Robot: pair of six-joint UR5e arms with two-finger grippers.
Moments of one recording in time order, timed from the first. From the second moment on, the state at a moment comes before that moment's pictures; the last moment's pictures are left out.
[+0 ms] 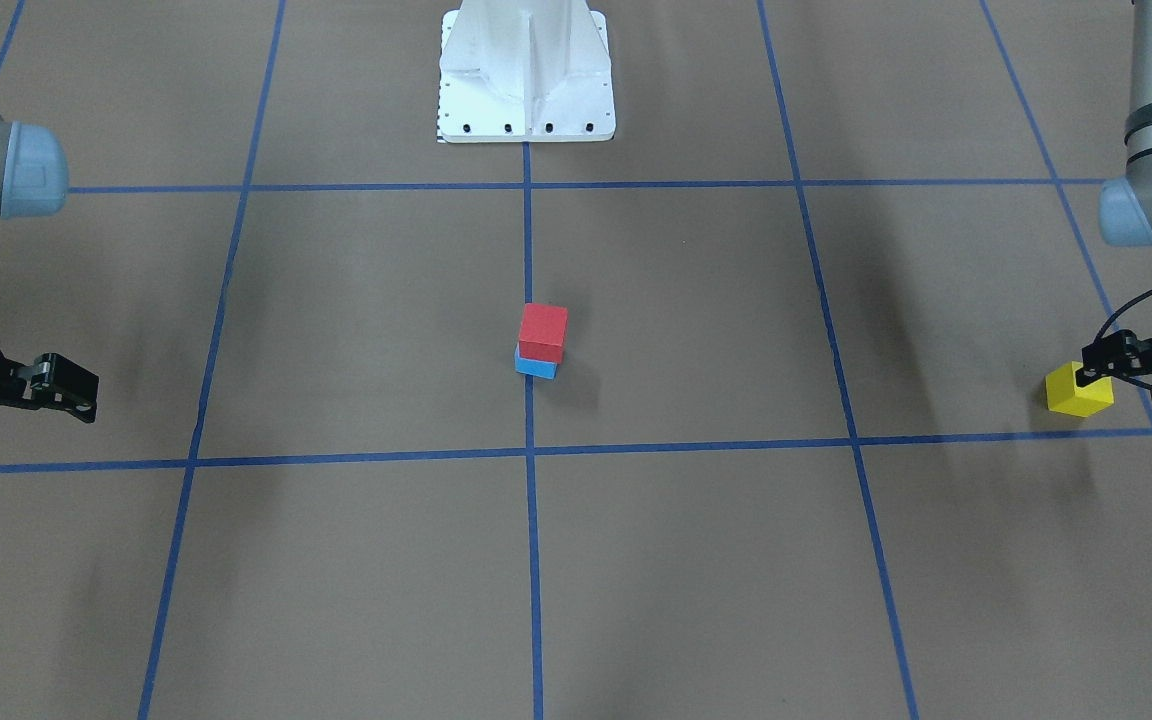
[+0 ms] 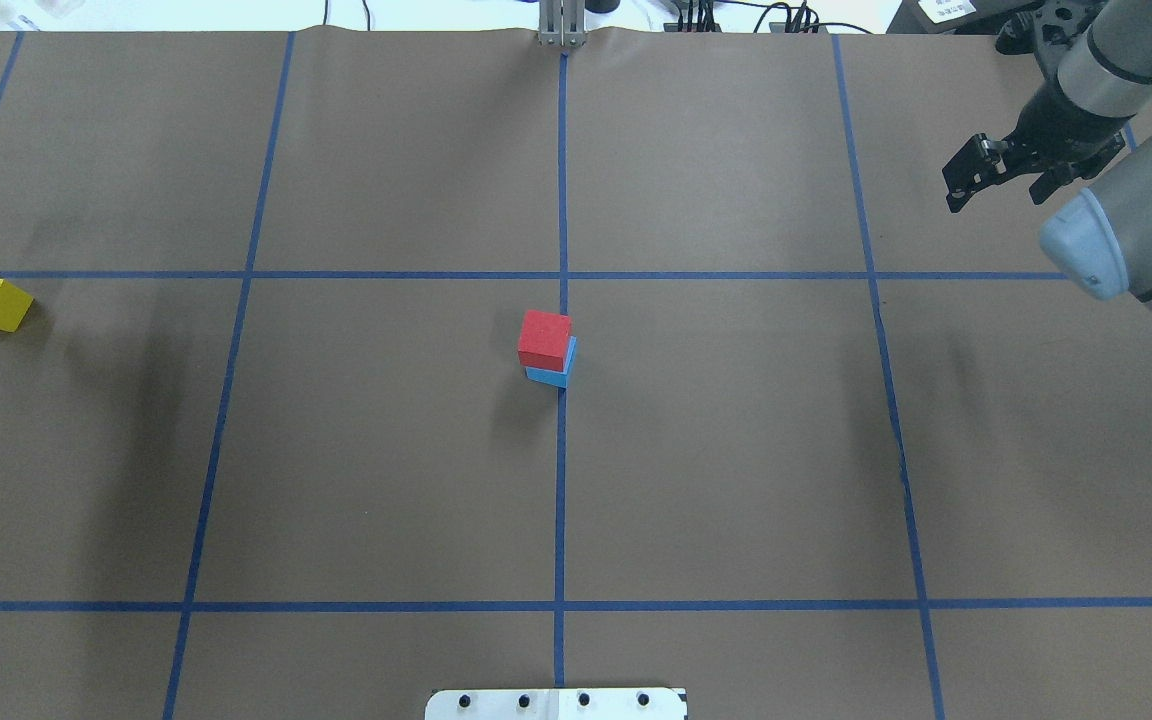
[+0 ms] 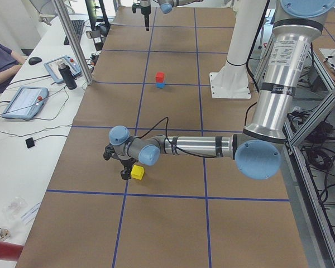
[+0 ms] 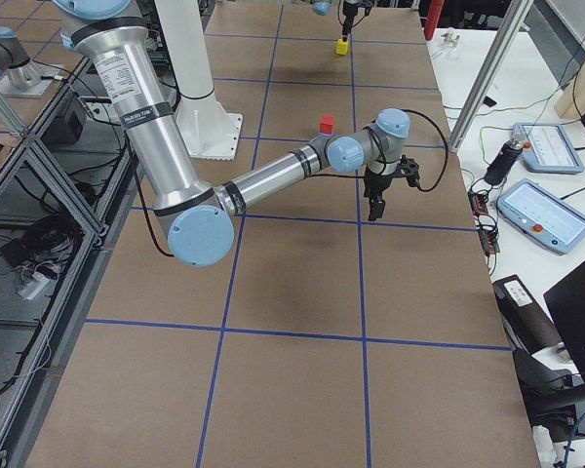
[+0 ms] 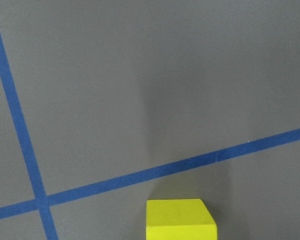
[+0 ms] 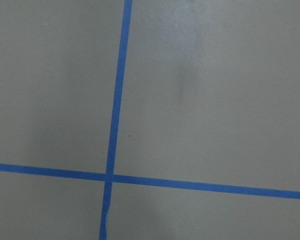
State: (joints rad) left arm -1.23 -1.77 -1.30 -1.97 -2.32 -0.22; right arm 1.11 -1.18 1.63 -1.63 2.23 0.50
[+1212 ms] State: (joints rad) left arm -1.17 -1.76 -1.22 -2.10 -2.31 -0.27; right arm 1.11 -1.18 1.63 -1.63 2.23 0.50
